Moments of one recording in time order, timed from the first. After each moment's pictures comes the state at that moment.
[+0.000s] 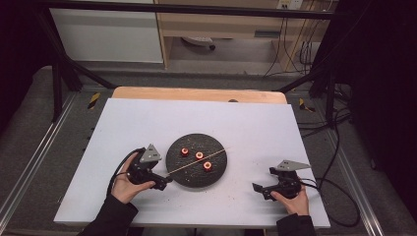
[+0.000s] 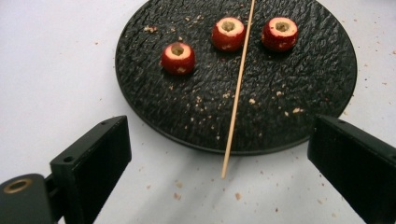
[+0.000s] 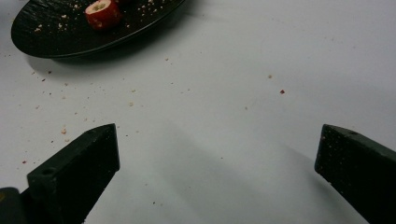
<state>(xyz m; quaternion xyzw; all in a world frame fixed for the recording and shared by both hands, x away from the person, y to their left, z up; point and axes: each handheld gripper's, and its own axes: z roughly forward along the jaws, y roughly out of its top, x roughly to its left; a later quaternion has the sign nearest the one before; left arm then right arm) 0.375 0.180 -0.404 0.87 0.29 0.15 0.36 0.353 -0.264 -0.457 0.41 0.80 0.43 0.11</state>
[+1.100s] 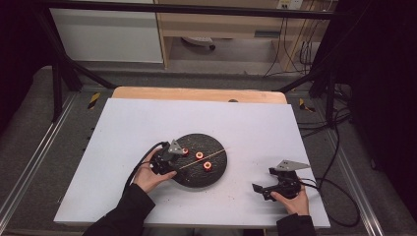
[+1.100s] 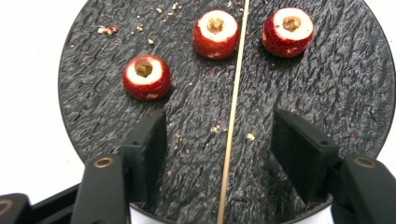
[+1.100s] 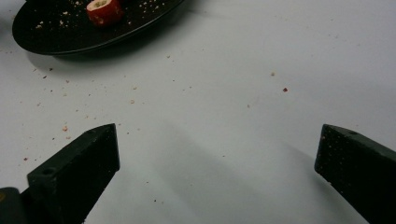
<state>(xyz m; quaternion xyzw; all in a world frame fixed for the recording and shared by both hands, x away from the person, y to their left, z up) 0.408 0.131 -0.417 0.91 0.28 0.11 0.29 0.353 -0.264 -0.457 0.41 0.80 0.42 0.10</state>
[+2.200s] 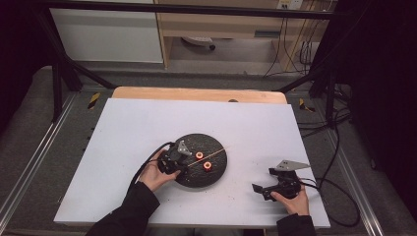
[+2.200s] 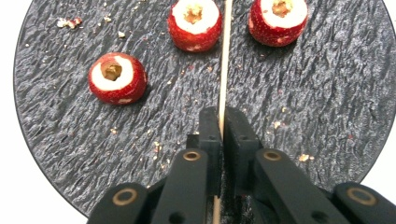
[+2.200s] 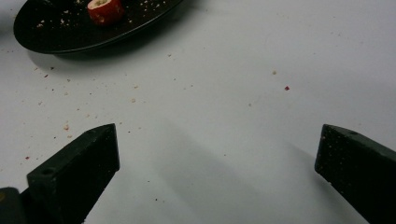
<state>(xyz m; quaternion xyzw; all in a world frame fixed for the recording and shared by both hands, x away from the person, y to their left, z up) 0.413 0.114 -0.420 0.93 0.26 0.09 0.25 0.353 -0.264 -0.458 0.41 0.80 0.42 0.10</state>
